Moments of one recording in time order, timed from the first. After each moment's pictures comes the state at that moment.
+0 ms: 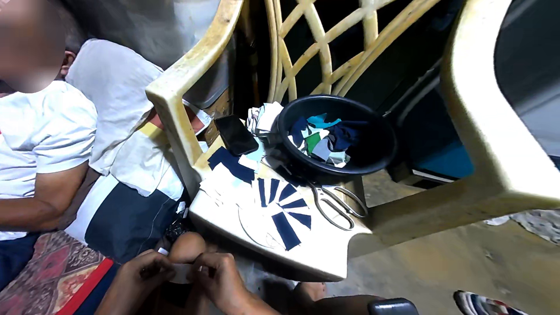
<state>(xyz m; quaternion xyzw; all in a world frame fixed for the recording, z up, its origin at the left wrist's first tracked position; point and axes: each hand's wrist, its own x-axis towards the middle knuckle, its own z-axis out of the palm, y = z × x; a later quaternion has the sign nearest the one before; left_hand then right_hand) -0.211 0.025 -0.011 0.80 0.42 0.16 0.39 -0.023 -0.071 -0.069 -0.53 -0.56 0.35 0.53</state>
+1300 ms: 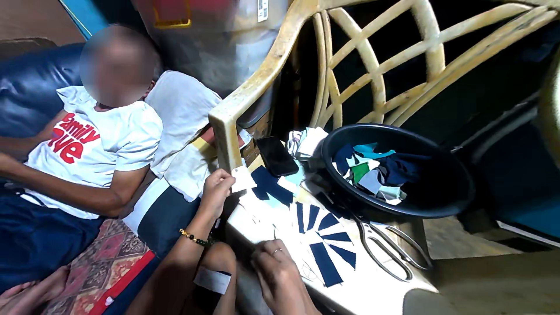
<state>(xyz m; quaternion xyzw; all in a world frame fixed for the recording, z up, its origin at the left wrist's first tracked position) -0.062 0.124 0.029 0.57 0.39 0.45 0.57 0.023 -0.069 -0.021 -0.58 -0.67 0.01 0.46</state>
